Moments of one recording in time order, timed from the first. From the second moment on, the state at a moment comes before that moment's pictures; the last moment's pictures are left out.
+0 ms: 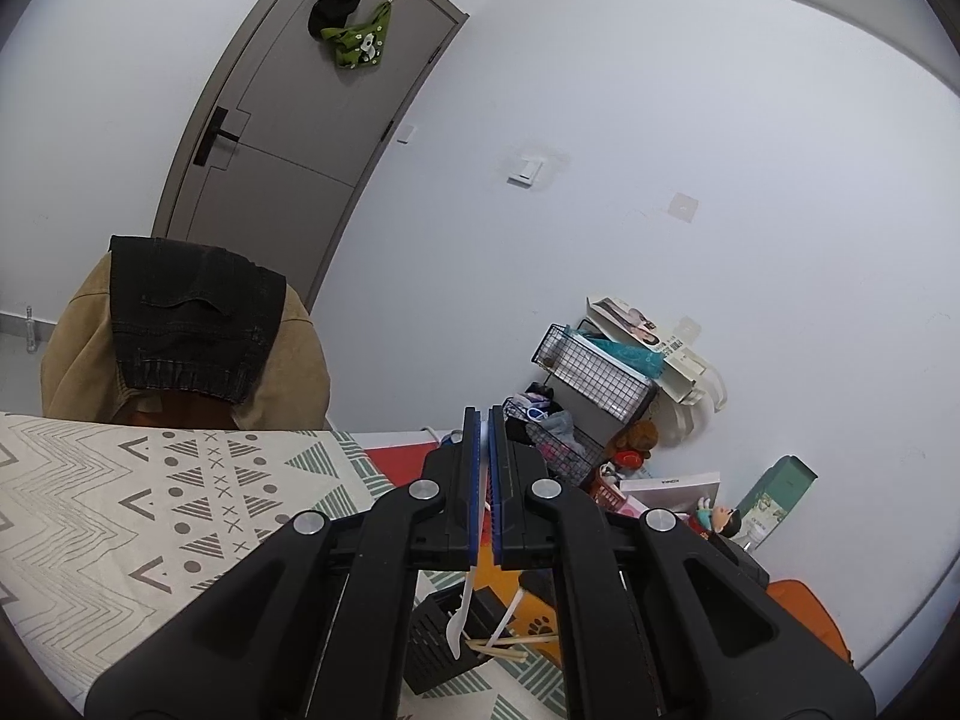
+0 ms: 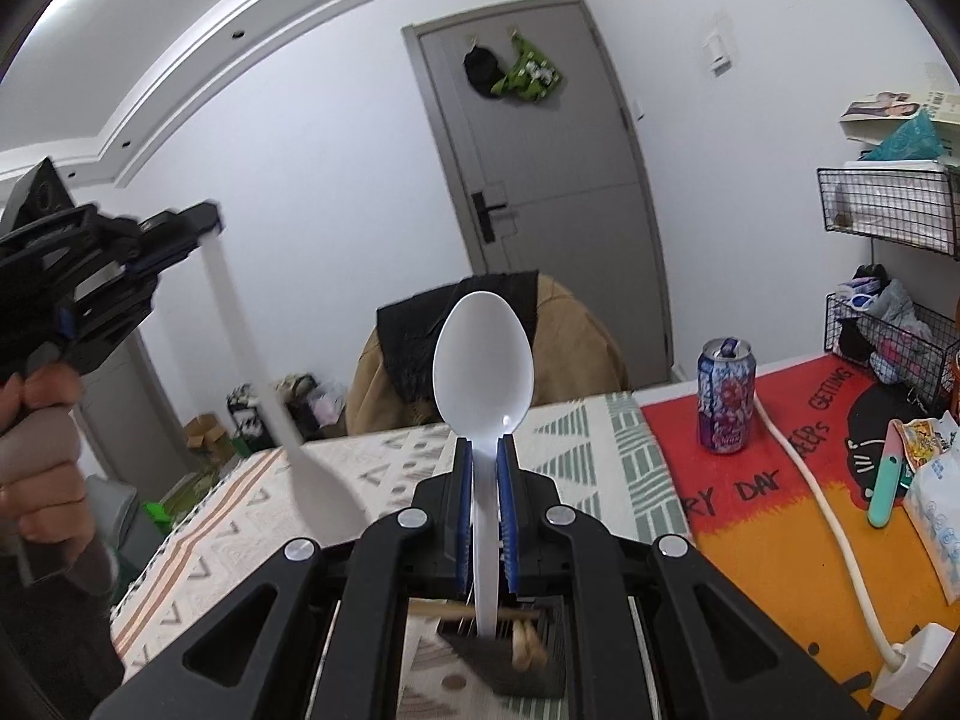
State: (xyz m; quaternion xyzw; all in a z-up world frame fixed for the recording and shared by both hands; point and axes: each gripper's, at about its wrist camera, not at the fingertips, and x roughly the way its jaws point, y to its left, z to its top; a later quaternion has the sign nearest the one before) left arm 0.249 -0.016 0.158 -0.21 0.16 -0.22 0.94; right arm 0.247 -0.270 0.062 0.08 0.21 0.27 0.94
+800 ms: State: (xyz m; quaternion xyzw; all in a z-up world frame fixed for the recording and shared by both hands) left arm 0.273 -0.063 0.139 -0.17 0.15 -0.22 0.95; right arm 0.210 -0.301 0.063 0.07 0.24 0.22 0.94
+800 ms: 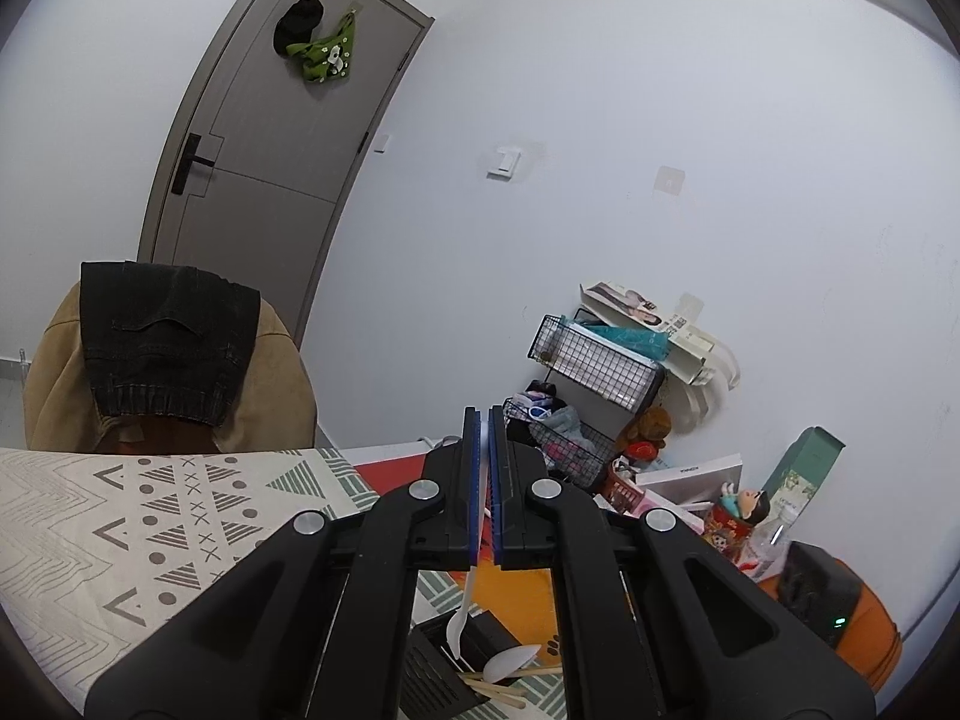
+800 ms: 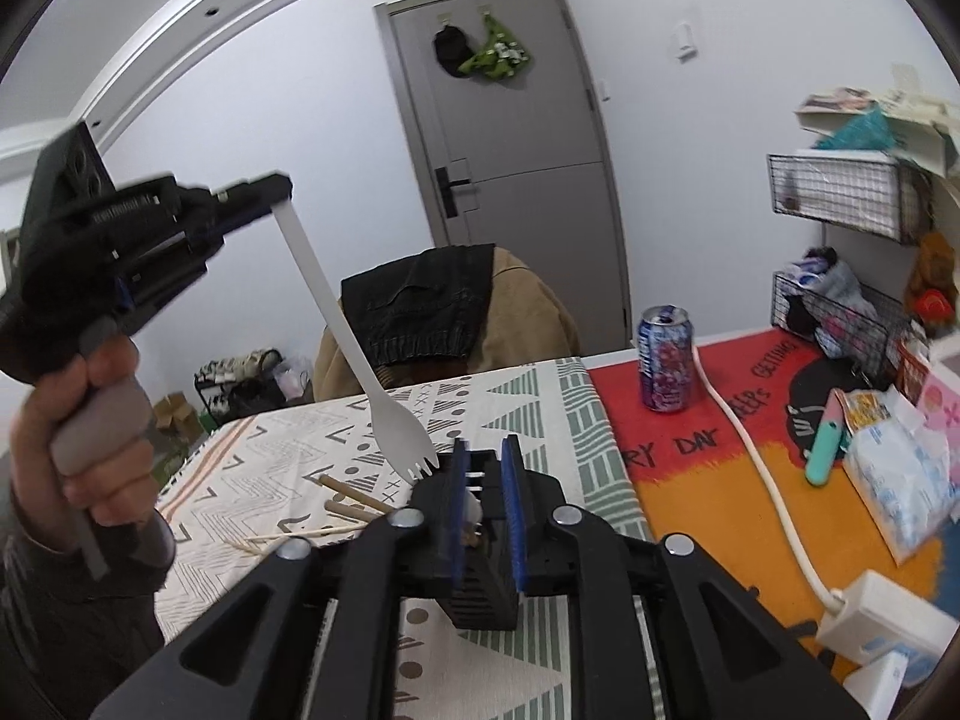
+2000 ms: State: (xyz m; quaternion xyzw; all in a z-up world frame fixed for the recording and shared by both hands) left arm 0.231 0.004 0.073 -0.15 0.26 -0.13 0.95; right arm 0.187 -0.290 -0.014 0.11 0.32 0.19 0.92
